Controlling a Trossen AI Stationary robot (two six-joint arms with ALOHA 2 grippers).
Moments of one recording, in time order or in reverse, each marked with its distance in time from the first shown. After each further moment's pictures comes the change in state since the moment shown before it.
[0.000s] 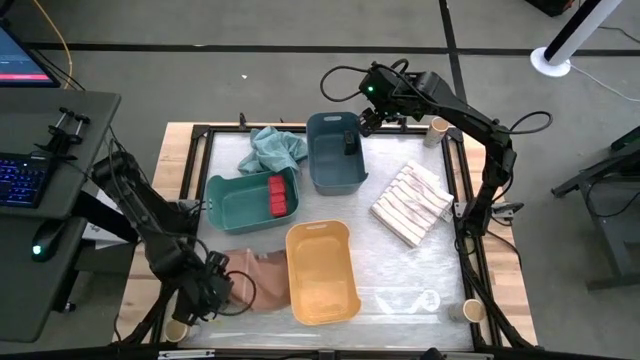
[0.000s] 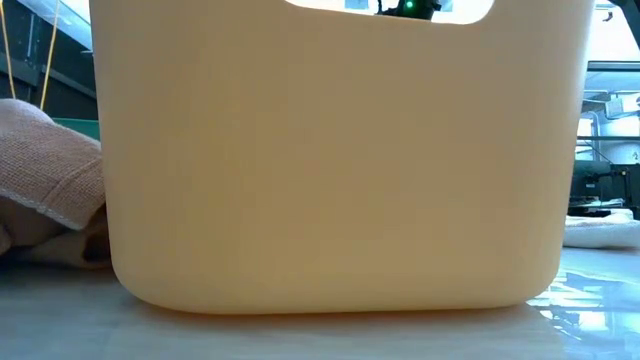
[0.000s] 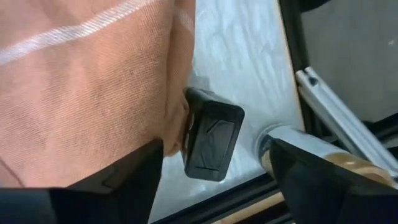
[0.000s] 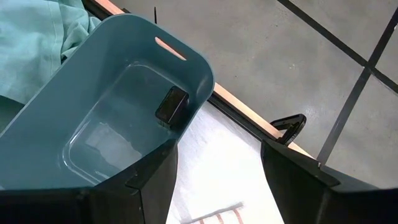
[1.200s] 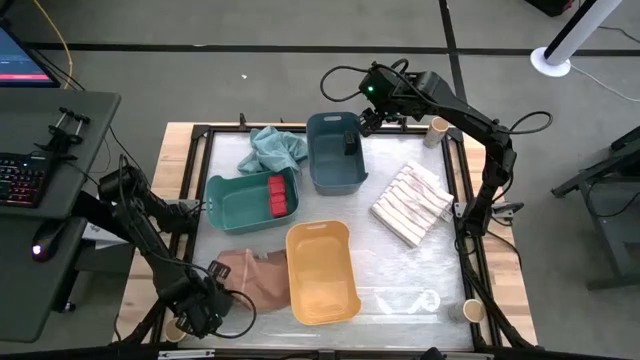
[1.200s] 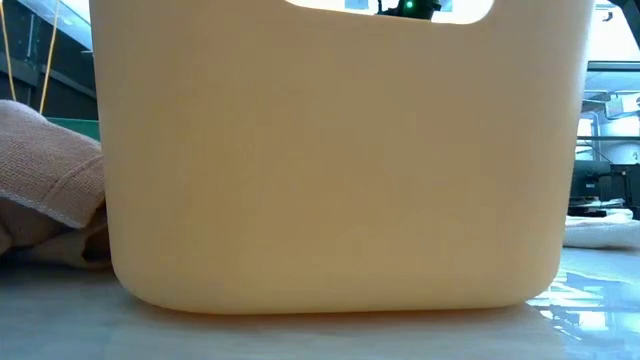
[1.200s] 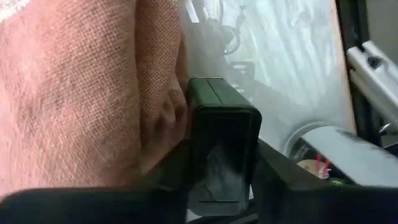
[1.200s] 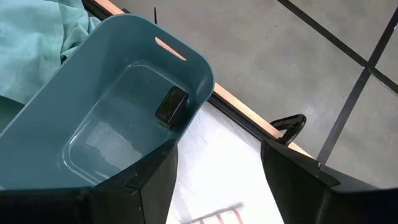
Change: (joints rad) left arm -0.086 0.174 0.002 0.022 -0.070 -0.024; right arm 0.000 0.000 0.000 0.000 0.000 0.000
